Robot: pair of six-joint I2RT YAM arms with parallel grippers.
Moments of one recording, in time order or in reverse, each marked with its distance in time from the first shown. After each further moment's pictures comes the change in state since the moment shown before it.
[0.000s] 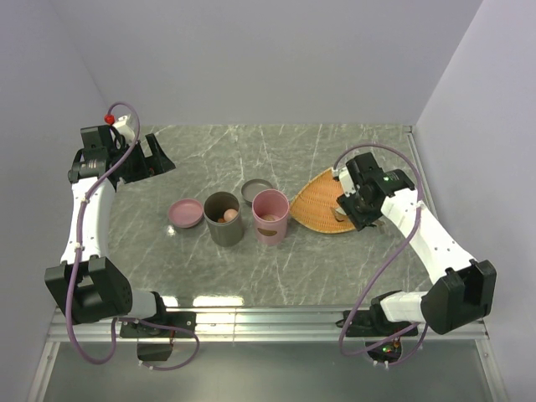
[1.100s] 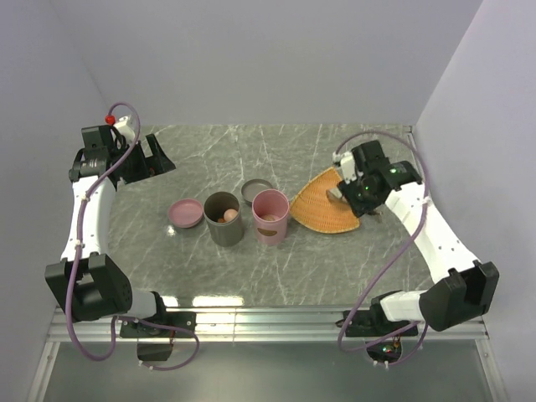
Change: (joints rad) left arm 0.001 0.014 0.000 0.000 0.000 -0.001; right arm -0.006 0.017 0.071 0.015 -0.066 -0.001
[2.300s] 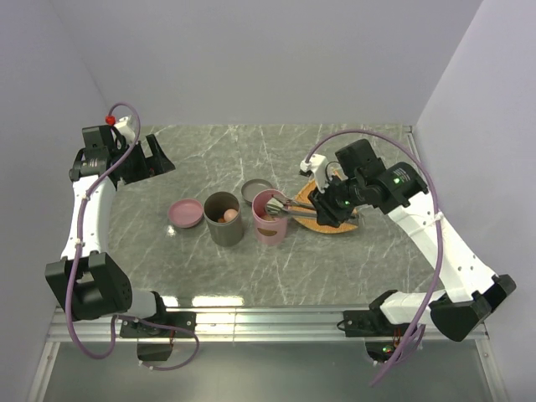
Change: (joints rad) left arm 0.000 0.008 0.000 -0.001 -0.010 0.000; right arm 0.244 -0.063 0.254 -0.113 -0.409 -0.097
